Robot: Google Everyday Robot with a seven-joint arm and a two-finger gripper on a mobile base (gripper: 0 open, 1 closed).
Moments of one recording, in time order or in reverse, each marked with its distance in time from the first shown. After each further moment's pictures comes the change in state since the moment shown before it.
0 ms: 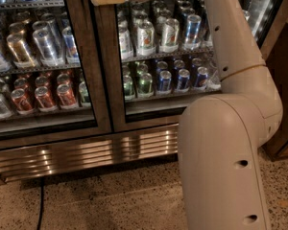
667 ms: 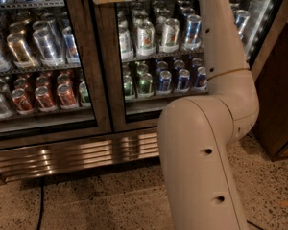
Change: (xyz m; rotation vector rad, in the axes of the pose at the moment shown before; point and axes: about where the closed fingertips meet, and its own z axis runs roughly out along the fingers) arm -0.001 -0.013 -0.003 0.001 0.000 -0.001
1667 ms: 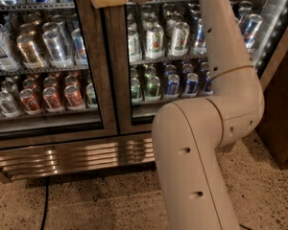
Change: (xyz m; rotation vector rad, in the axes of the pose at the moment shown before) arm 0.010 -0.017 0.007 0.010 -0.007 0.000
